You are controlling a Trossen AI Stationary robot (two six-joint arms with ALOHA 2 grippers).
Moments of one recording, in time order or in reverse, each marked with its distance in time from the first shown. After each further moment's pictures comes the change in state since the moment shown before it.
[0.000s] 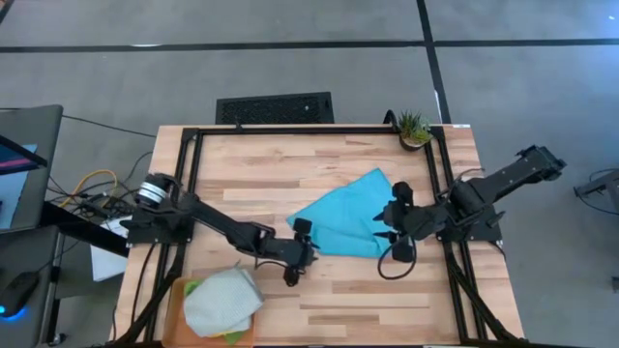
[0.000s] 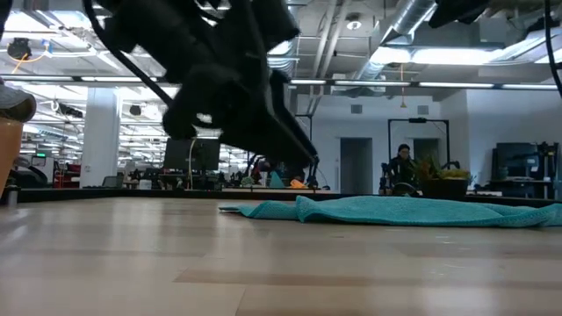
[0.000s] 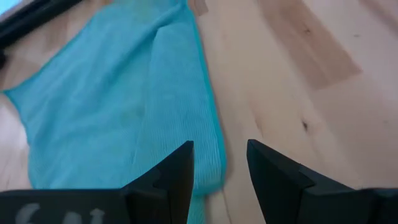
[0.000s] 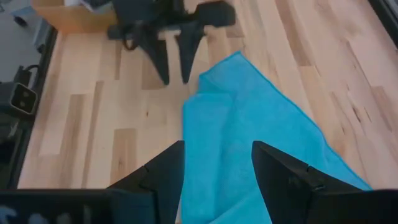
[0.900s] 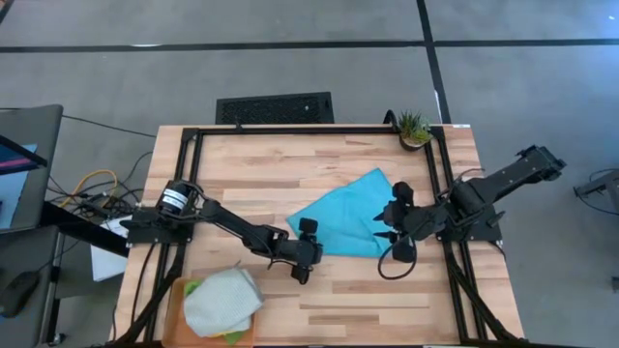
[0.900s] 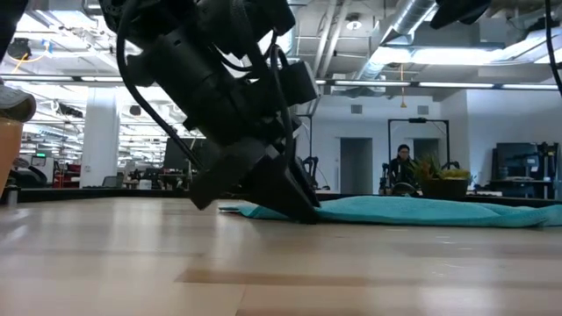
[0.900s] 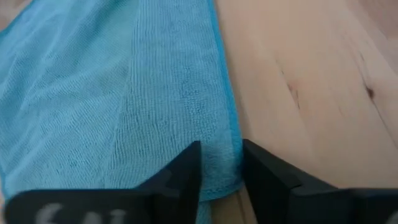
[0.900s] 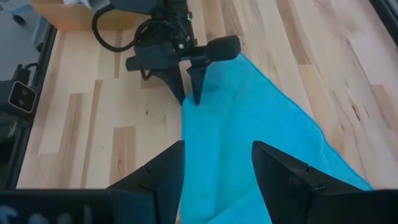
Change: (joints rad) left arm 0.038 0.167 0.074 -0.042 -0.029 -0.026; right arm 0.000 0.000 0.000 -0.007 -0.001 0.002
